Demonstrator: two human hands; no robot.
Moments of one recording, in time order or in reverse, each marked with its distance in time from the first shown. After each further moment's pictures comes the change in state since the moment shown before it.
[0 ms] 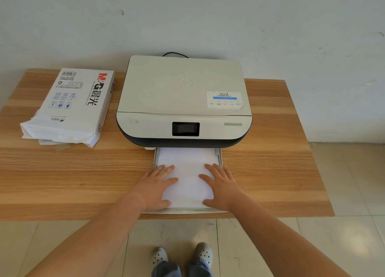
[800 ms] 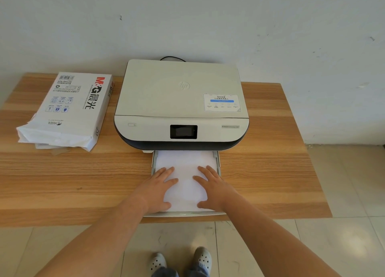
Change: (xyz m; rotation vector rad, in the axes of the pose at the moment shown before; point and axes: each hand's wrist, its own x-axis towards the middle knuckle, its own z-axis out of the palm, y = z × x) left_hand 0.010 0.007 0.000 -0.081 0.006 -0.018; right_hand 0.010 -0.010 -0.004 0.099 -0.071 0.023
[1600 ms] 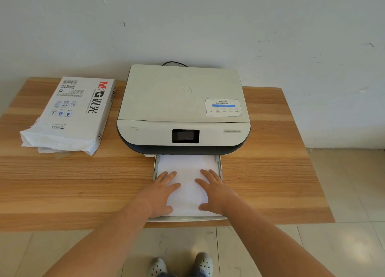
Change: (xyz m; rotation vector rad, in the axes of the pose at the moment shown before) left_hand 0.002 0.002 -0.003 0.023 -0.028 -0.005; right_hand 0.004 -0.002 -0.003 0.002 -0.019 0.031
